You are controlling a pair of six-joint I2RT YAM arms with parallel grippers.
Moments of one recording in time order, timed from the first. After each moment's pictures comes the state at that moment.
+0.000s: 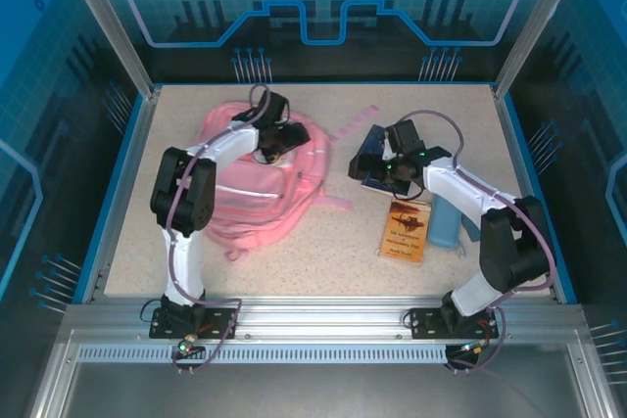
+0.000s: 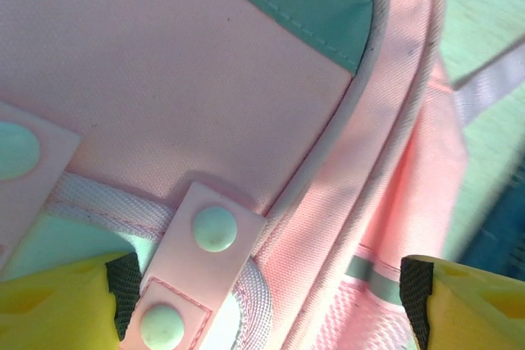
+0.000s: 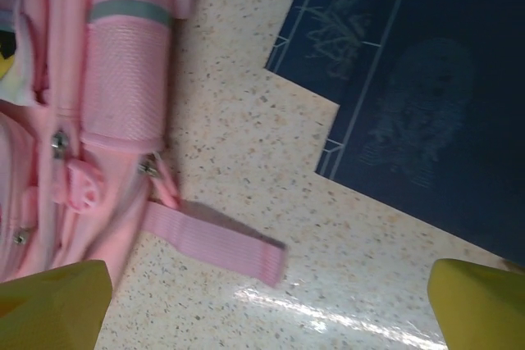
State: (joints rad) left arm -0.32 2.07 1.59 -0.52 0.17 -0.79; right arm 0.35 1.56 1.07 -0.51 -0.23 0.55
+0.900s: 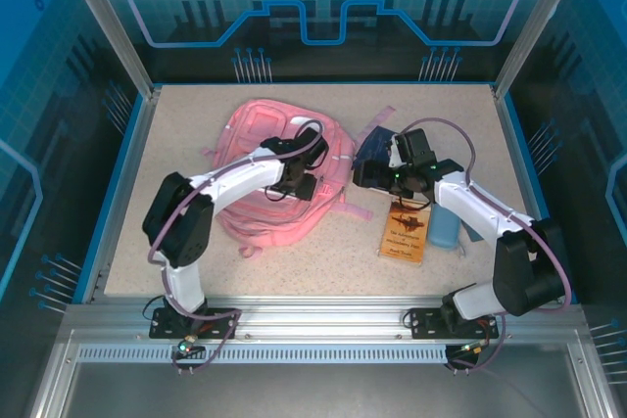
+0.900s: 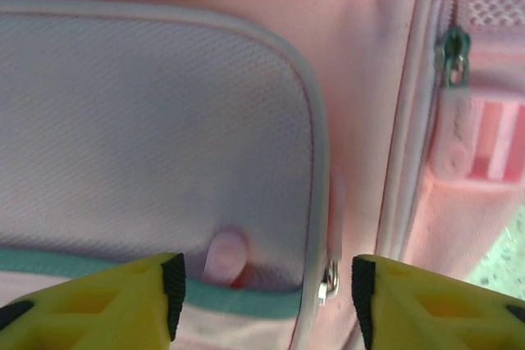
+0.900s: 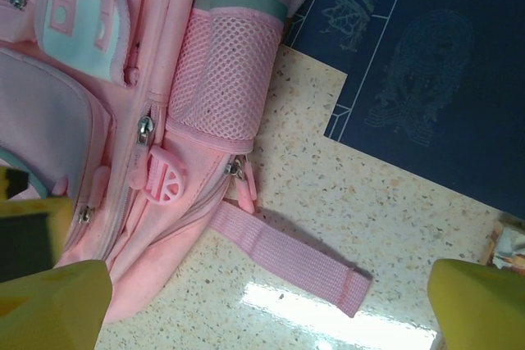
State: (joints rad) left arm -0.63 1.87 1.44 -0.89 -0.20 -0.41; right arm 0.35 1.43 0.95 -0.47 -0.27 0.53
